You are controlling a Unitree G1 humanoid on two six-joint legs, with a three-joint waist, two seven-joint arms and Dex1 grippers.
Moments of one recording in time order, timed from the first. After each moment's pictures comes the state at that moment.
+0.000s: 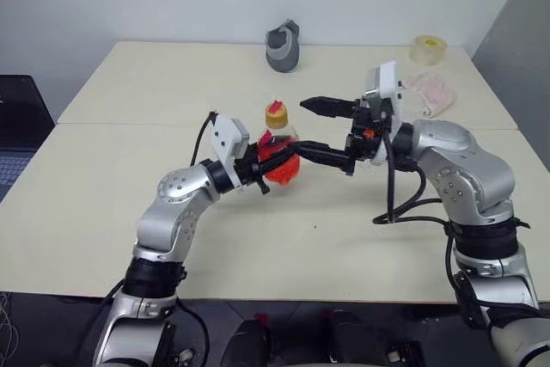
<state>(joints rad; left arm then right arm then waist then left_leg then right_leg) -0.47 0.37 -0.04 -0.06 -0.40 0.29 -0.80 -0.73 -0.41 0.06 -0.24 0.53 0.66 0.83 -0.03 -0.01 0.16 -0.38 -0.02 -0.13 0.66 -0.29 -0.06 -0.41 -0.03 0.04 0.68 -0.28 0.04</state>
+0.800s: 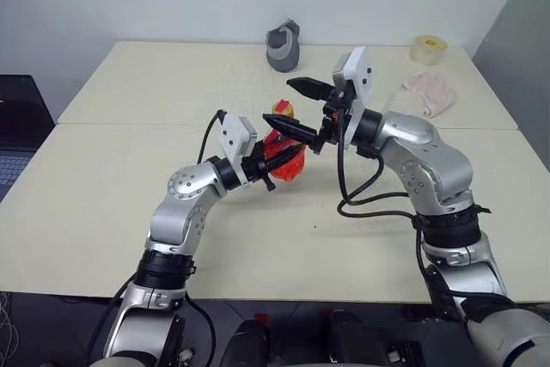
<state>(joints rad) -0.50 0.34 -0.05 0.00 -0.37 0.23 -0.82 -0.81 -0.28 0.11 -0.10 0.41 0.57 0.70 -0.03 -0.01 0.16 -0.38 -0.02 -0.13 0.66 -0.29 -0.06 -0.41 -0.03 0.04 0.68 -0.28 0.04</state>
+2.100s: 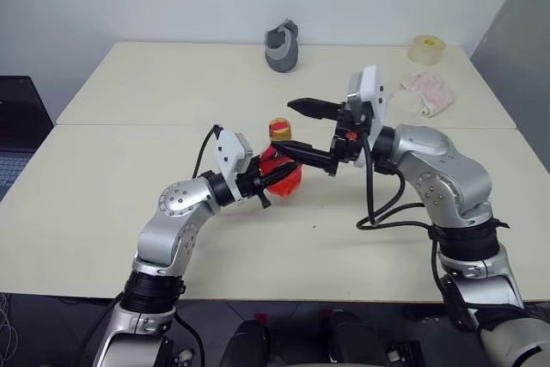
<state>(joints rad) -0.38 0.38 -0.06 -0.16 -0.39 0.30 -0.82 -0.76 -0.32 0.12 -0.20 0.53 0.62 0.81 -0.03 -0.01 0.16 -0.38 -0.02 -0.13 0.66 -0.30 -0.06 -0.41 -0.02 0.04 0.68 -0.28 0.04</state>
